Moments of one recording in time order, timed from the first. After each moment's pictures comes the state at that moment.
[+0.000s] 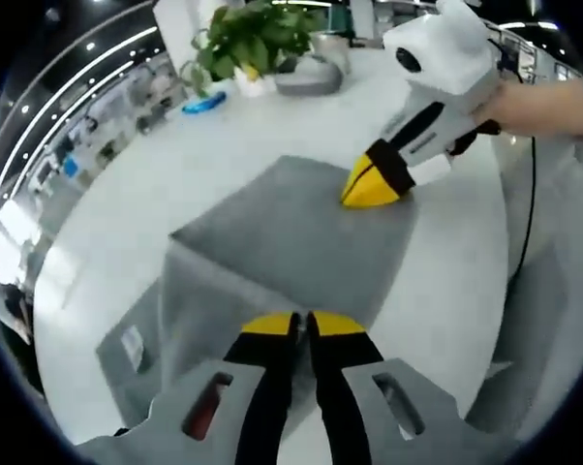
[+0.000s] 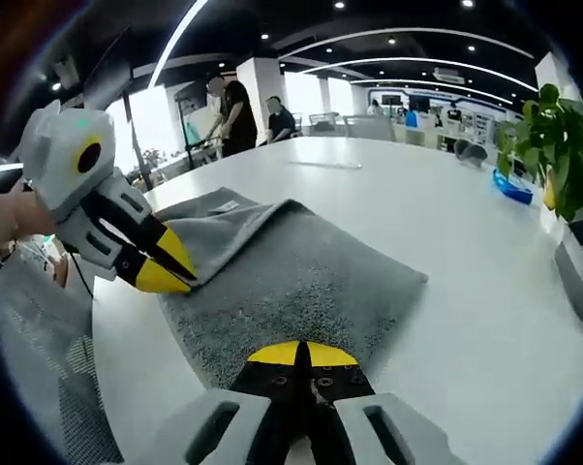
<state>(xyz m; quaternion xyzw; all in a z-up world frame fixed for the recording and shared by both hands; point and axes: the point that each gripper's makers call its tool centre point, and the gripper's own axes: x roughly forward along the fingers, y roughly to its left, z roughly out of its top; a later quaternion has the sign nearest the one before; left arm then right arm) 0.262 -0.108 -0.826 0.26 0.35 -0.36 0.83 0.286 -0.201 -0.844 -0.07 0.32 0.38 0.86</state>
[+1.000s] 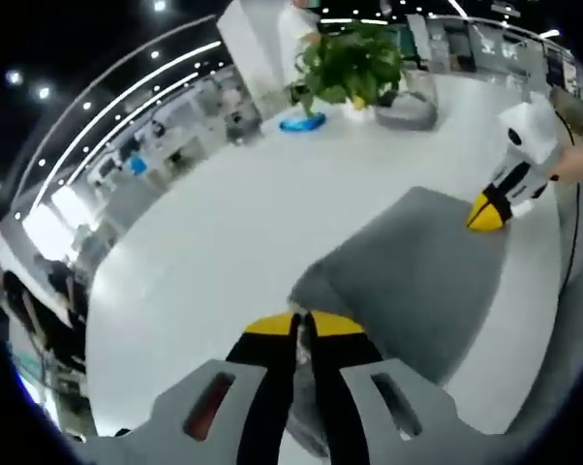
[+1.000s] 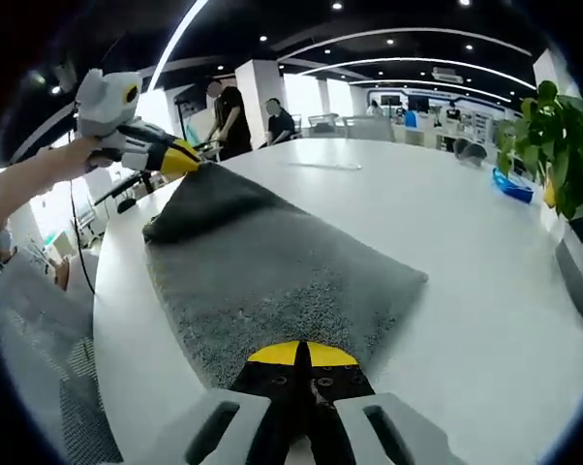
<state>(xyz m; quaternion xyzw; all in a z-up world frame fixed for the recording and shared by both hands) 0.343 0.021 -0.746 0.29 0.28 -0.21 0.89 0.287 -0.200 -0.844 -0.06 0.31 0.39 0.87</state>
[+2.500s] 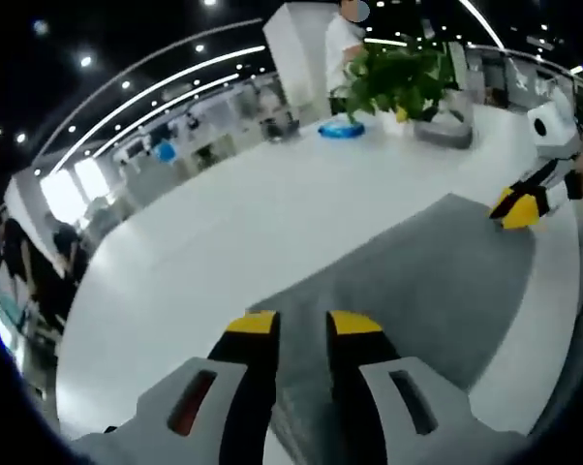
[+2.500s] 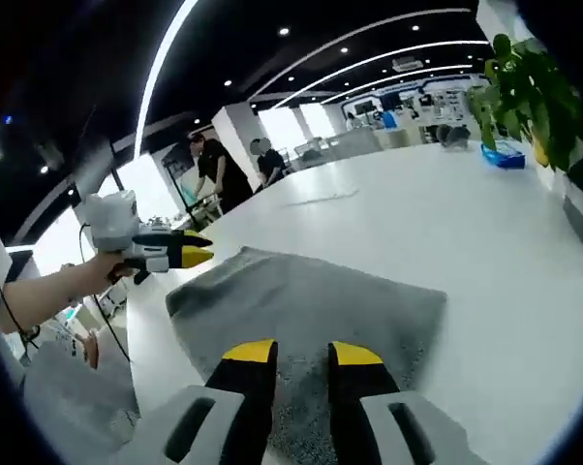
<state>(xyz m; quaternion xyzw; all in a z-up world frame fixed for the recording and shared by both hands) 0.329 0.020 -0.766 0.17 0.25 -0.20 0.93 0.299 -0.165 -0.798 0.06 0.28 0.40 0.87</state>
